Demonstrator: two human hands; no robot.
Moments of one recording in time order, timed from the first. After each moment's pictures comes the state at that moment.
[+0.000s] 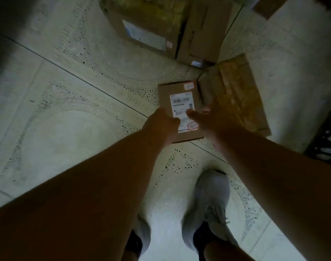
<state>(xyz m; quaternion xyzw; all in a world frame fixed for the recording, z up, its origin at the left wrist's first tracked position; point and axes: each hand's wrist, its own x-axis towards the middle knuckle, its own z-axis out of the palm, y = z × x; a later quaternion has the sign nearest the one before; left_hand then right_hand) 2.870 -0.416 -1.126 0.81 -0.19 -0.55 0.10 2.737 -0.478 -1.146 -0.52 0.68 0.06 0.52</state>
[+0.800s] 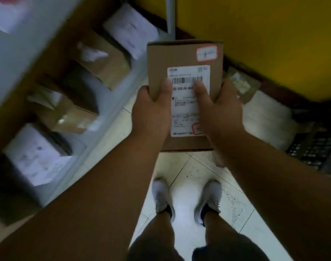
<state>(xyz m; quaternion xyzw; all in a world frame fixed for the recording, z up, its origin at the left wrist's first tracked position) 2.978 -0.426 -0.594 0.83 -0.15 -0.35 0.42 2.872 -0.488 -0.608 -0.57 0.58 -0.22 0.53</state>
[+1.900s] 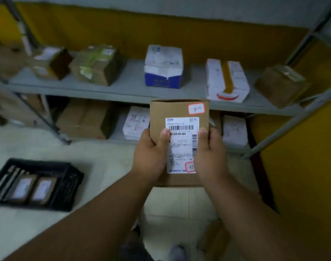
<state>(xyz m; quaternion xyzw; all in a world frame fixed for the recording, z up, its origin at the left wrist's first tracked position) 2.865 -0.156 -0.343 0.77 0.16 -0.03 0.61 2.863 -0.286 -0.343 -0.84 0.18 -0.10 0.51</state>
